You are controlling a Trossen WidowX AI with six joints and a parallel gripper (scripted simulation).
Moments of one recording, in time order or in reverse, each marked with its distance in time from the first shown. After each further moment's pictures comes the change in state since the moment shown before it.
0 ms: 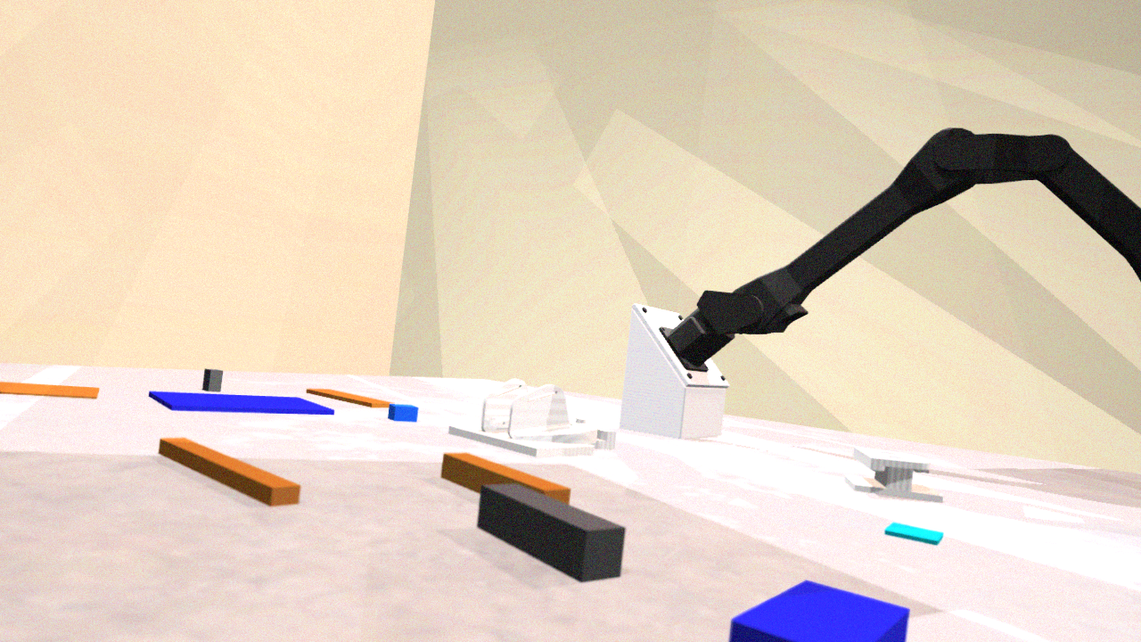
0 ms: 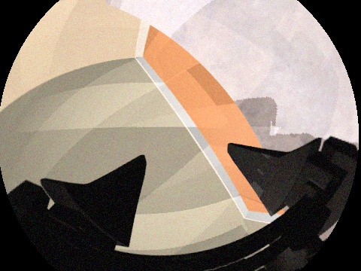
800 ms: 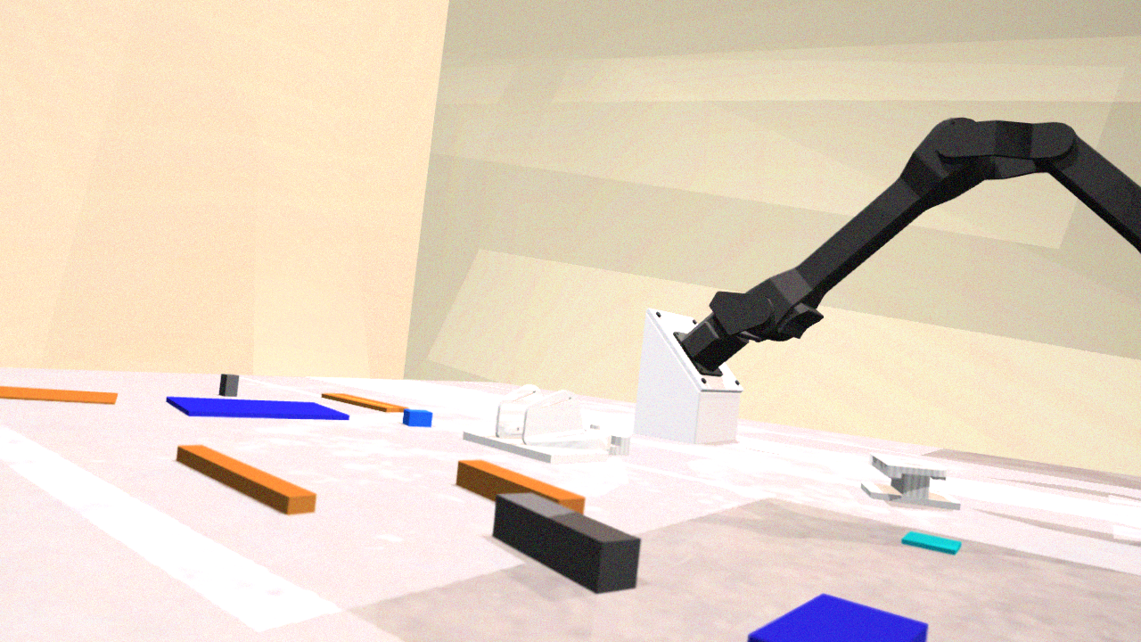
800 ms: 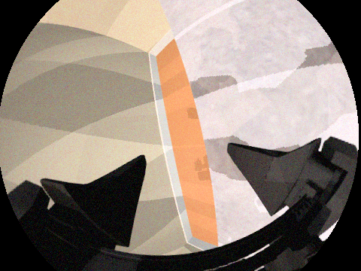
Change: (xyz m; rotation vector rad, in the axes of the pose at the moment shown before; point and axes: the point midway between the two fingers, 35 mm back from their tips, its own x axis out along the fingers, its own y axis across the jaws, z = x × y) arm 0.001 -0.006 0.065 -0.489 -0.052 -0.143
